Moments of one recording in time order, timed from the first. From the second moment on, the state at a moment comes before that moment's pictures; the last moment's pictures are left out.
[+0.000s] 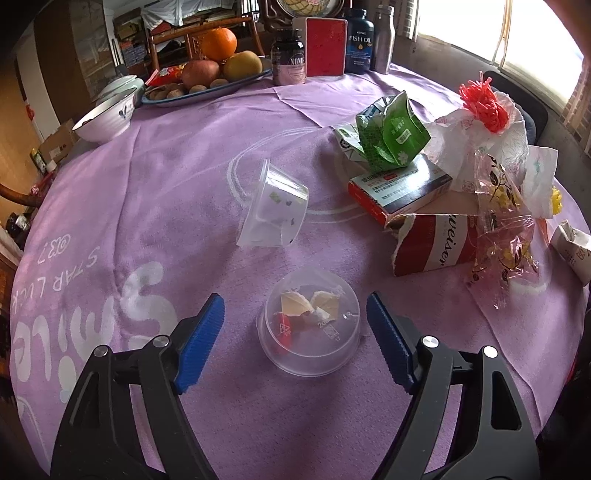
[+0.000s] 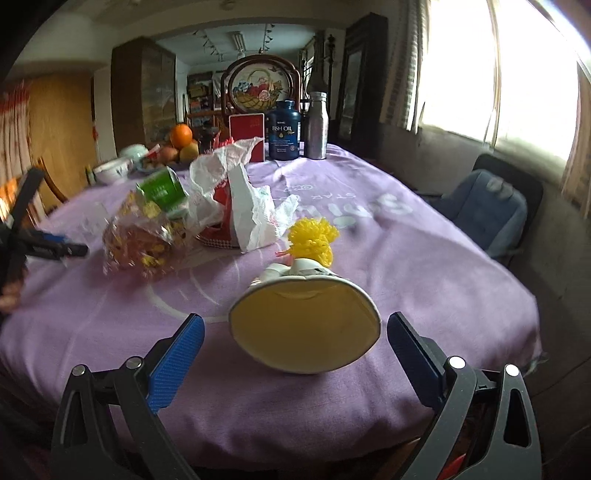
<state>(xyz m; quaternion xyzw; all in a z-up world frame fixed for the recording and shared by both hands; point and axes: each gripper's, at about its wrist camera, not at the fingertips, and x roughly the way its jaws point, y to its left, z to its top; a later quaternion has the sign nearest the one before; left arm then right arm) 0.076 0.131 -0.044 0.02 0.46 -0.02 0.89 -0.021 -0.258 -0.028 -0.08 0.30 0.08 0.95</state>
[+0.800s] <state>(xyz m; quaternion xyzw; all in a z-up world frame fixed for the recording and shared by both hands) 0.070 0.117 -0.043 0.05 0.45 -0.04 0.89 0.013 -0.274 -0.034 0.08 0.30 0.11 0.94</state>
